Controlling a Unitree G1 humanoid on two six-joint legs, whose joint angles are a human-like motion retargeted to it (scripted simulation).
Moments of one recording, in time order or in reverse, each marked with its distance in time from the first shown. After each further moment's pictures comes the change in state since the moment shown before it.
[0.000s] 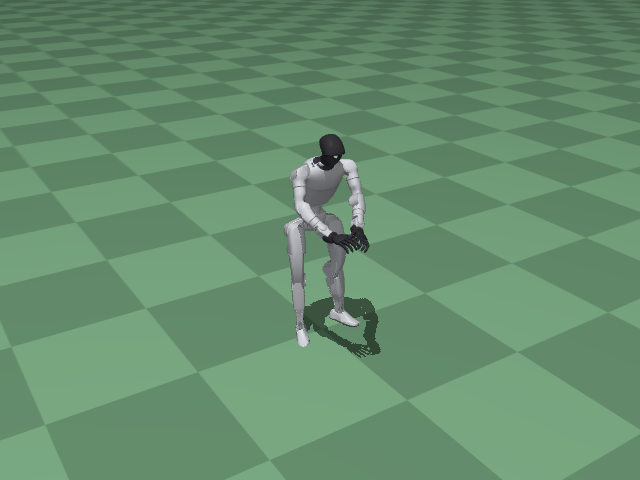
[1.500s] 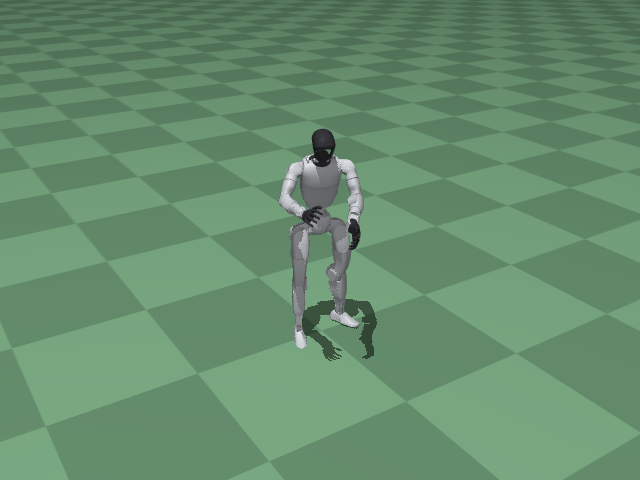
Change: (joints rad) left arm 0.211 0.087 0.208 -0.238 -1.065 -0.064 -0.315; right arm 0.043 -0.199 -0.297 -0.405 0.503 -0.016 -0.001; waist -0.147 0.006 -0.067; left_leg 0.187 -0.023 0.085 0.013 -0.098 0.004; right_leg 0.126 -0.035 0.117 0.033 -0.087 0.000
